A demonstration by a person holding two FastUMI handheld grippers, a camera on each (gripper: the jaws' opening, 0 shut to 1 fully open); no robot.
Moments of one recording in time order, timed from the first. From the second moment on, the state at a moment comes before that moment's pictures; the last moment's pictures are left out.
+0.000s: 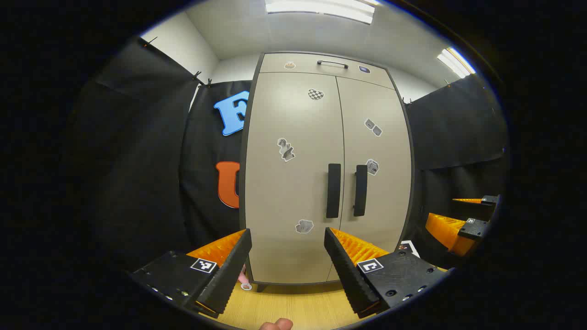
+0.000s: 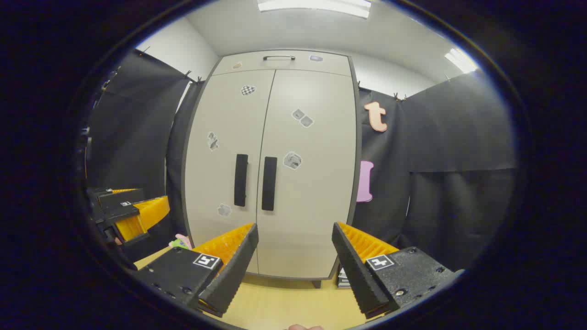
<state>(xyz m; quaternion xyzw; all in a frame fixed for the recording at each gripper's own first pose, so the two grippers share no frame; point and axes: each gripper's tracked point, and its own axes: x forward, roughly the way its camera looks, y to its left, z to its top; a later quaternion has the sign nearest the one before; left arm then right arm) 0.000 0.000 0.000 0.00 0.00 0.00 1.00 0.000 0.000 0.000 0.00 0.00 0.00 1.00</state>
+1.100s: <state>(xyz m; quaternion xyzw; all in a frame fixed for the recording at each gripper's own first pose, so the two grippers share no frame) 0.007 -0.001 0.001 -0.01 0.00 -0.01 1.00 0.008 0.003 0.006 0.02 -0.01 -0.01 1.00</state>
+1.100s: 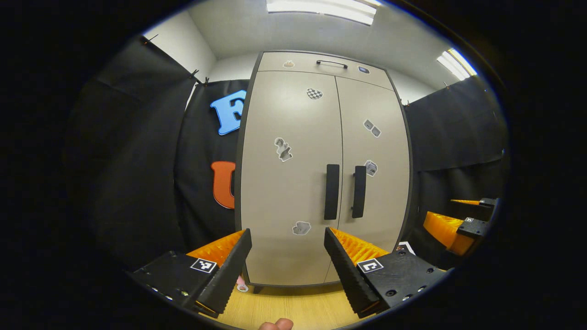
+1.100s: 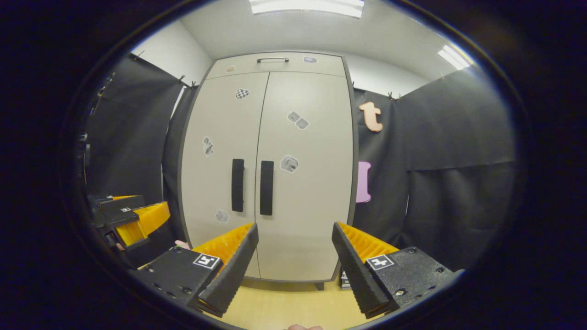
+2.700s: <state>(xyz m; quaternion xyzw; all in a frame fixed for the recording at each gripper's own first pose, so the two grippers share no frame) 0.004 0.004 0.000 0.00 0.00 -0.01 1.00 0.035 0.010 0.006 0.02 -0.01 0.00 1.00</state>
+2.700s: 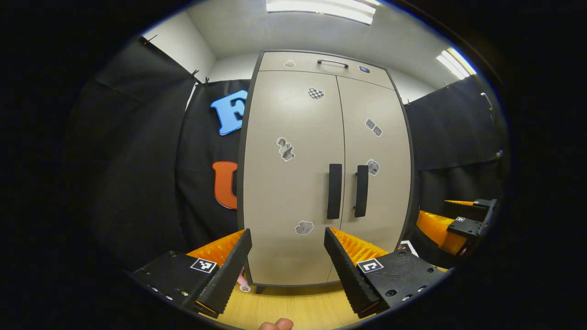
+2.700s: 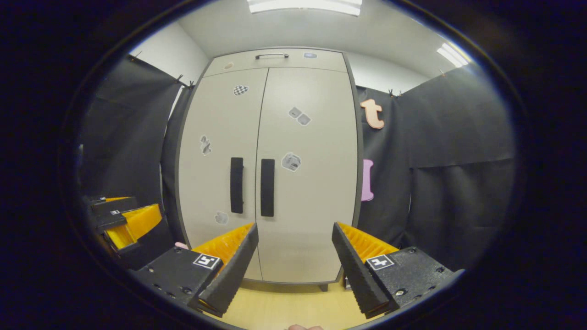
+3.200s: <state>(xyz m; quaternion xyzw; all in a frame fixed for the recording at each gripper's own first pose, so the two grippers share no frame) -0.016 0.000 -0.016 0.00 0.02 -0.02 1.00 0.118 0.025 0.036 0.03 -0.02 0.02 1.00</state>
